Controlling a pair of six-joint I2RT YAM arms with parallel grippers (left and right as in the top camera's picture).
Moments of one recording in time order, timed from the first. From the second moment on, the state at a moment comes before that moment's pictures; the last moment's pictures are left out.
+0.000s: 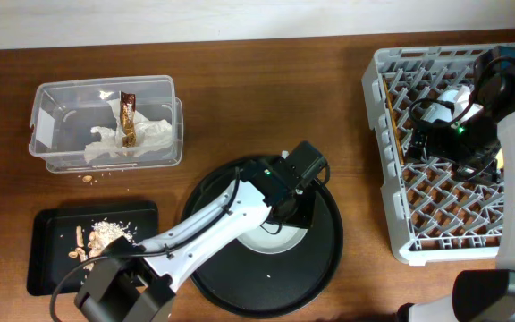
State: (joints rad) left arm -0.85 1.78 1.36 -0.86 0.16 -0.62; right arm -0.21 1.65 1.80 -1.69 -0.13 0.15
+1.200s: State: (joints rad) left arm 0.13 1.32 1.51 -1.35 -0.02 -0.58; right arm -0.06 1.65 1.70 -1.52 -0.38 0.15
